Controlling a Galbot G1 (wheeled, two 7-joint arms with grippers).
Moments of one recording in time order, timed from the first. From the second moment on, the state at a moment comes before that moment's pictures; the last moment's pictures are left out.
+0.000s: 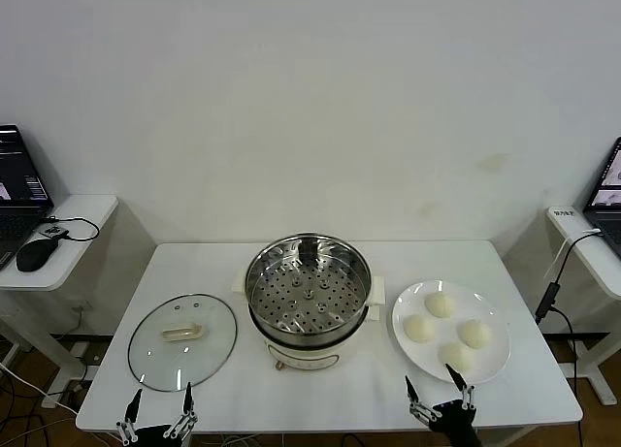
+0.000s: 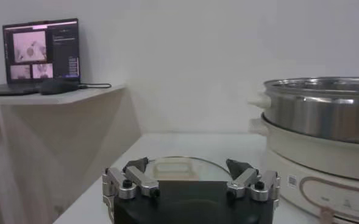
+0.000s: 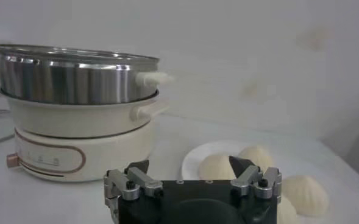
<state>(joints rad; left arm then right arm) 1.94 -1.38 -0.57 -2.09 -0.14 -0.20 -0.24 -1.75 1.30 0.66 2.01 0.02 0.08 -0.14</state>
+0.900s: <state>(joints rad) 1.85 -1.33 -0.60 -2.11 -0.02 -0.04 -0.27 -1.11 0.69 0.53 1.73 -0.41 -0.05 -0.64</state>
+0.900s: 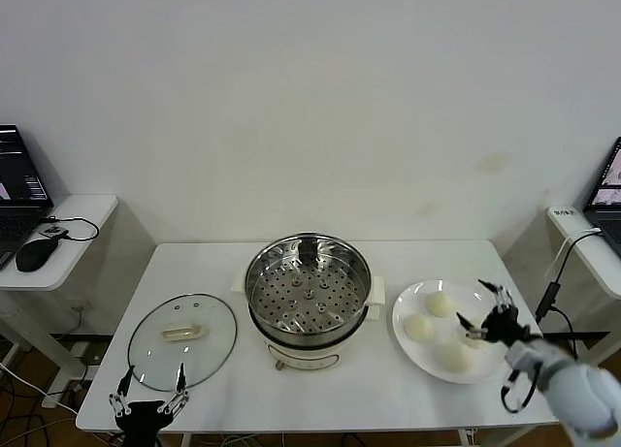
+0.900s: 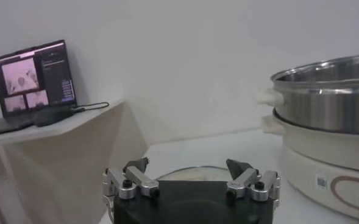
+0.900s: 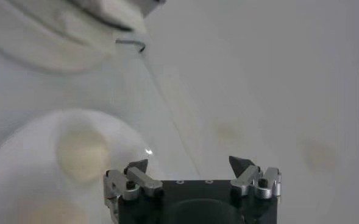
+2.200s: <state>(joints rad) 1.83 -1.34 -0.66 -2.12 0.07 -0.04 -0.31 -0.25 0.75 -0.46 1.17 -0.38 -0.08 -1.01</state>
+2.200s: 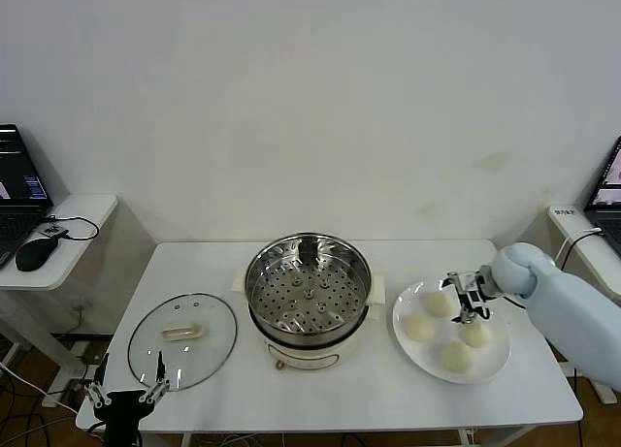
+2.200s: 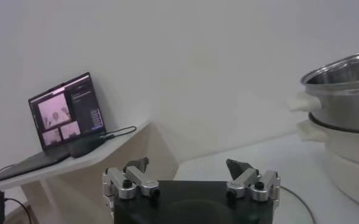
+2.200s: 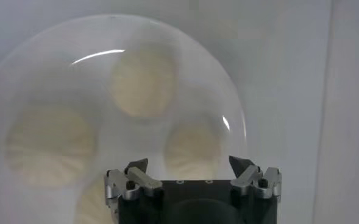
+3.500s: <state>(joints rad) 1.81 -1.33 -0.66 -2.11 0.06 -0.06 -0.32 -0.06 0.70 -0.61 1.21 -0.26 -0.12 -1.06</state>
